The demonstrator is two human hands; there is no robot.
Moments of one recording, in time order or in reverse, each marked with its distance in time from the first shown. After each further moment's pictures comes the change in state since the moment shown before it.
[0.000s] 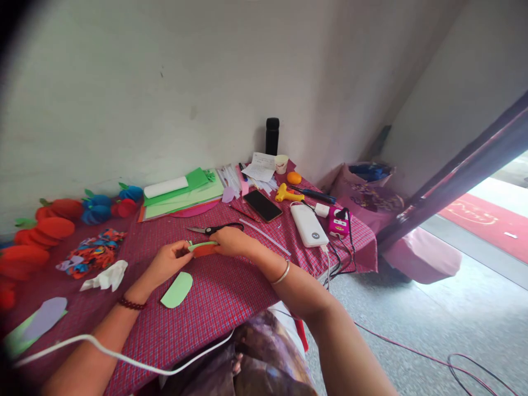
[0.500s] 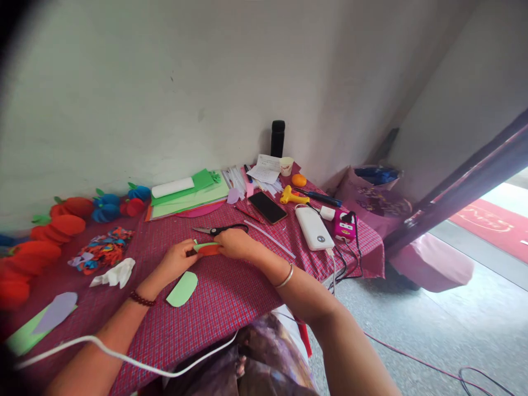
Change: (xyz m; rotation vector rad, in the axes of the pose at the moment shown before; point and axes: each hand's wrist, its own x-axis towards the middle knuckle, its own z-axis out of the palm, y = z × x) left_hand 0.005 0.003 0.002 -0.113 0.080 -0.038; right_hand 0.000 -0.003 0.005 0.216 0.033 0.095
